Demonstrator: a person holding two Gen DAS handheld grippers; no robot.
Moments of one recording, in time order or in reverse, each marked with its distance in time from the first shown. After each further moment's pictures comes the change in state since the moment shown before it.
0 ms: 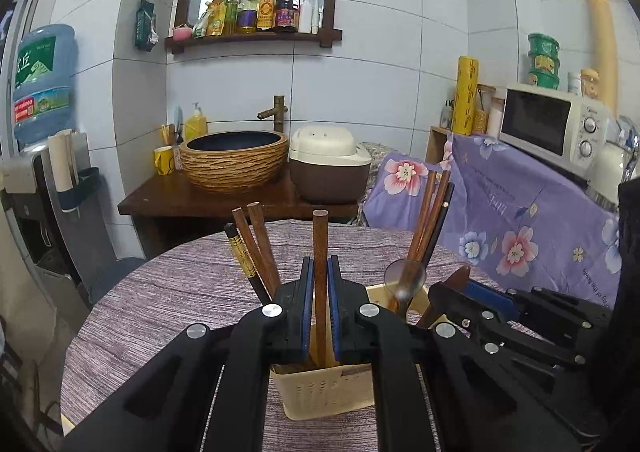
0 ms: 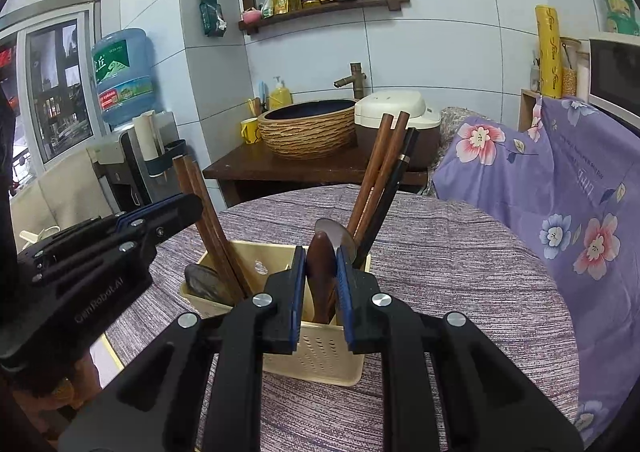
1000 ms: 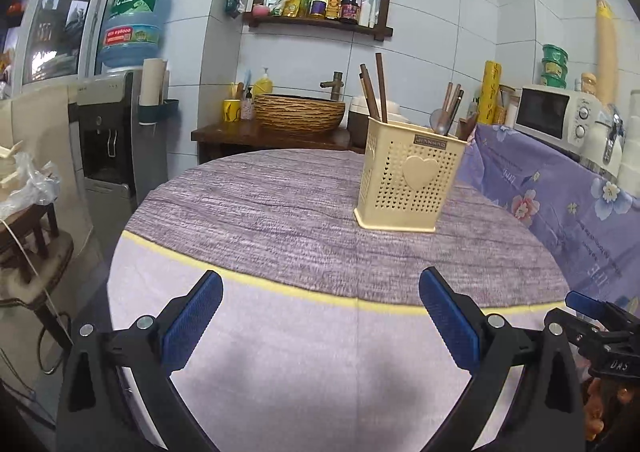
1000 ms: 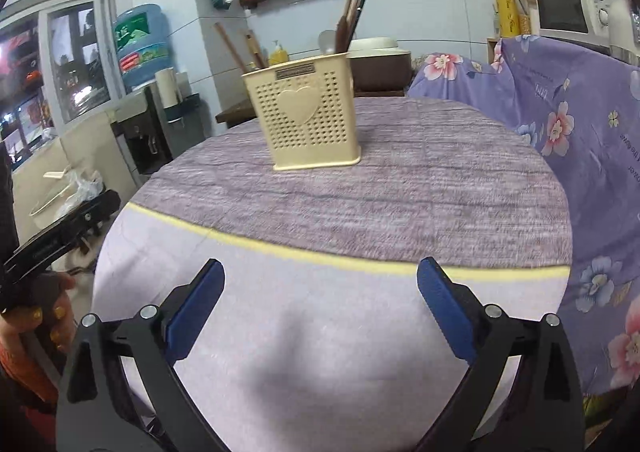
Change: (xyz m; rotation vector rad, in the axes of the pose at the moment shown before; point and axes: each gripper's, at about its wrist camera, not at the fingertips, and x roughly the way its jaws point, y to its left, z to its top) left arm -0.164 0.058 -0.202 -0.114 -0.006 0.110; right arm -0.150 0.022 -0.232 0.063 0.056 0.001
